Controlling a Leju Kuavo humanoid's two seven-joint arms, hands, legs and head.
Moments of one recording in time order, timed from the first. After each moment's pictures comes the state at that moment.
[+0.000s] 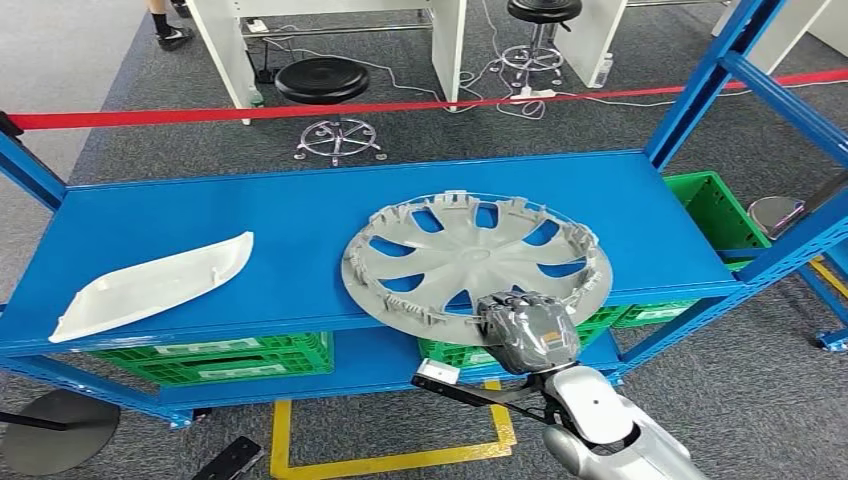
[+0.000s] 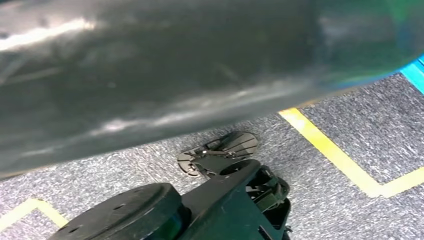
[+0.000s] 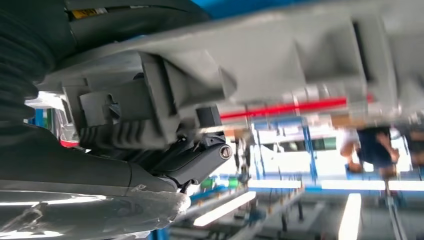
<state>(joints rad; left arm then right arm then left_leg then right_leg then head) 0.05 -0.09 0.30 -0.51 -0.55 -0.19 -0.29 -0.17 -0.07 0.66 -1.42 1.24 -0.50 0.14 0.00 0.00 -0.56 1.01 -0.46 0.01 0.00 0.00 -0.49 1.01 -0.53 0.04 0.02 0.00</state>
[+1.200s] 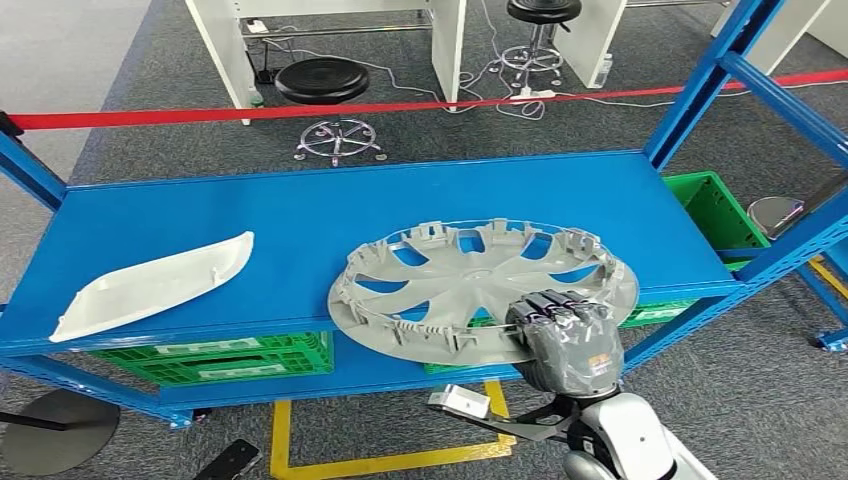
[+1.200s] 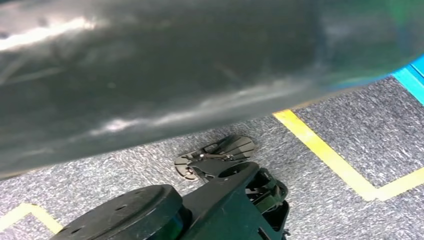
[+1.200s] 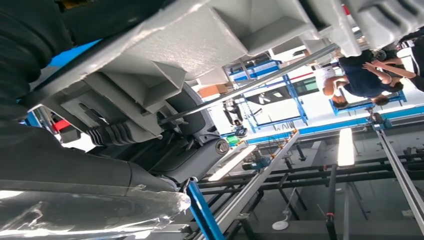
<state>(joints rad) 0.09 -0.07 0.17 -0.57 -0.42 -0.15 -0.27 -0.03 -0.09 0.59 -1.71 1.26 -0.61 0.09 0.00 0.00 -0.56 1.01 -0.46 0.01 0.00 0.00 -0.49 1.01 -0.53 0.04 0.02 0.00</state>
